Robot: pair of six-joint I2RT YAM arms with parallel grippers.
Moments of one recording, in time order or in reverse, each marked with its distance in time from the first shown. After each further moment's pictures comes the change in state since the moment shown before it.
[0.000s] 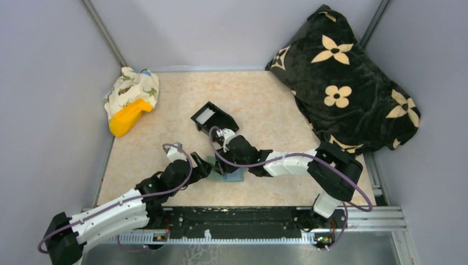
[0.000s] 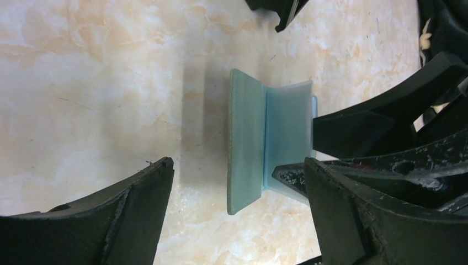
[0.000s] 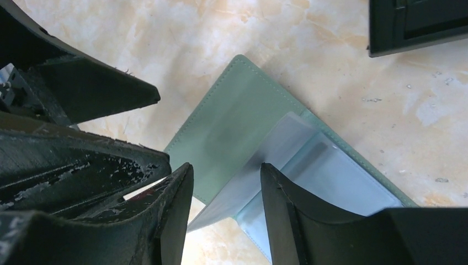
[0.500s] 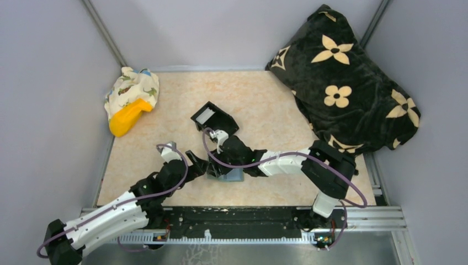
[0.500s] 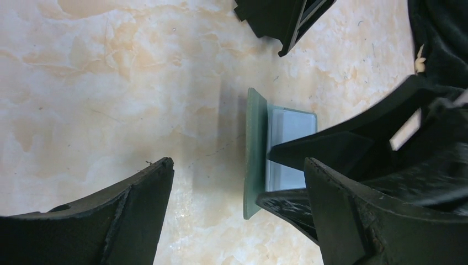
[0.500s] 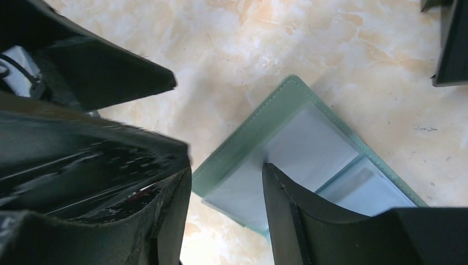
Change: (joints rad) left arm 0.000 -0.087 0.032 -0.099 -0.079 0.012; right arm 0.032 0.028 0.054 0.007 -0.052 -0.001
